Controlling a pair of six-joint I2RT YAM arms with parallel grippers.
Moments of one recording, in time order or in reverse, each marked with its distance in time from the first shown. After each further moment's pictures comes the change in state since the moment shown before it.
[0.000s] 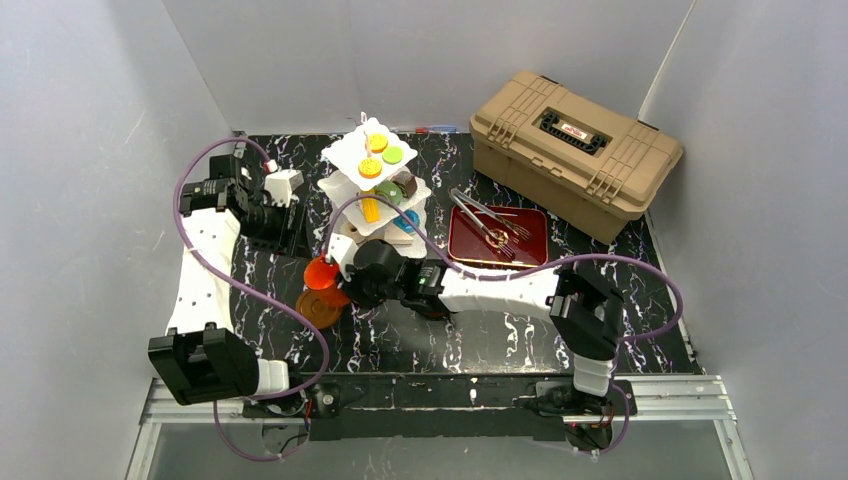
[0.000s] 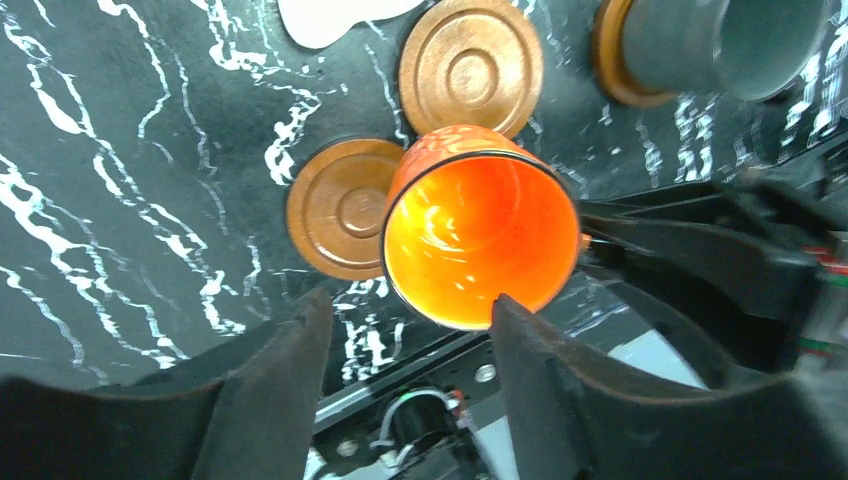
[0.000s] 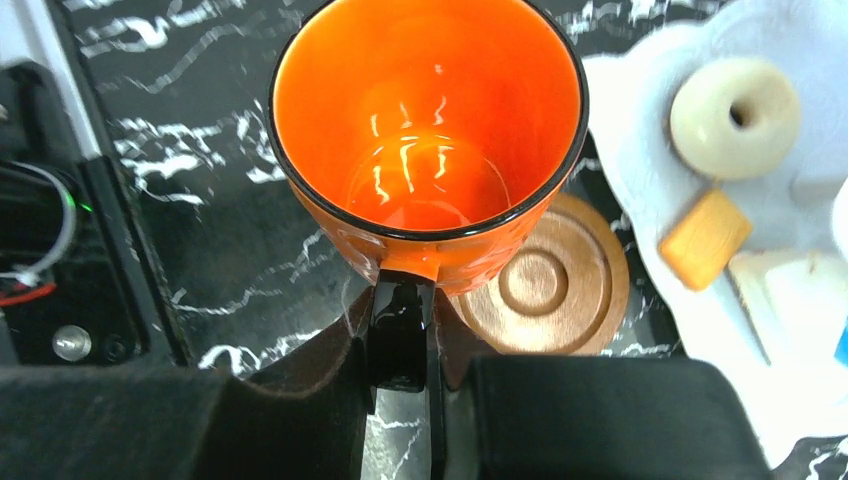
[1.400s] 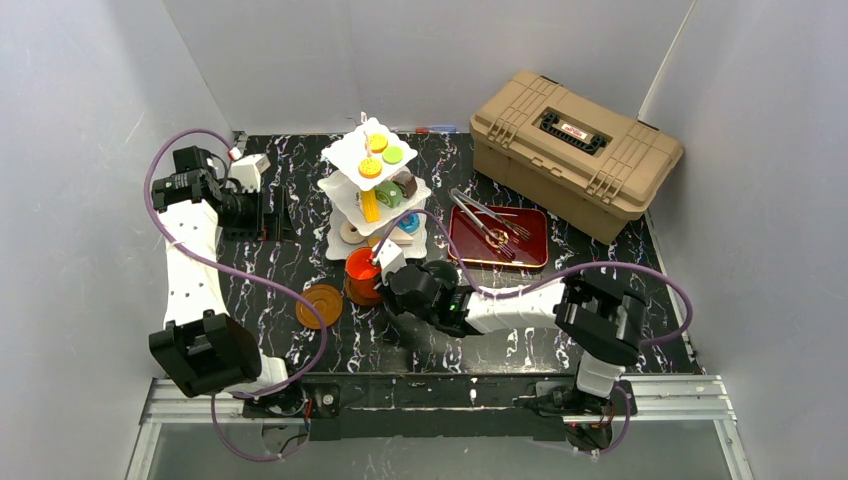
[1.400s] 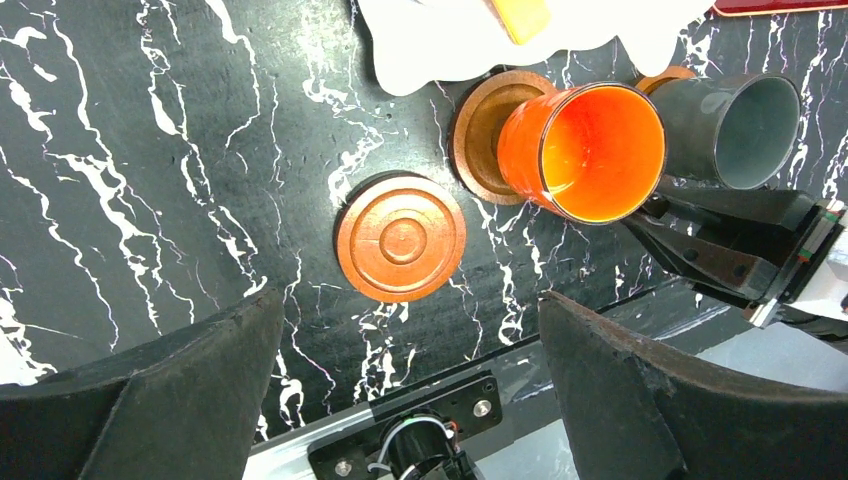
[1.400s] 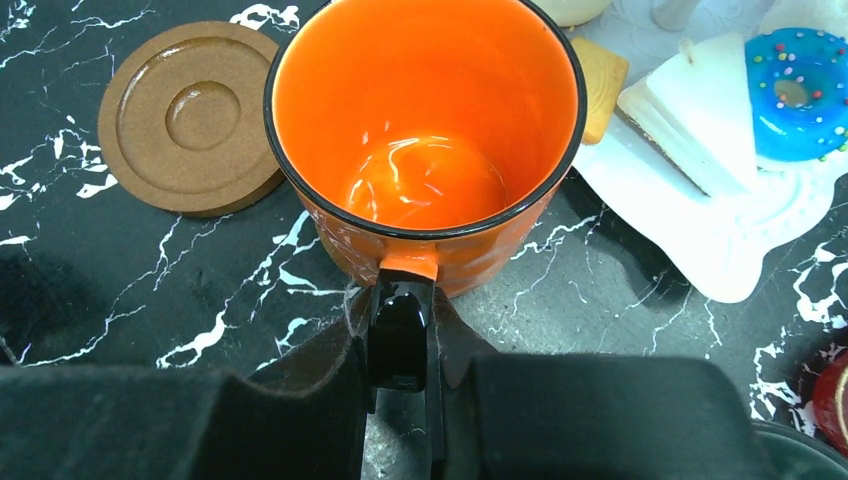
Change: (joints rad) left arm 0.166 0.055 0.105 0.017 0.056 -0.037; right arm -0.006 -0.112 -0.443 0.384 0.303 0.168
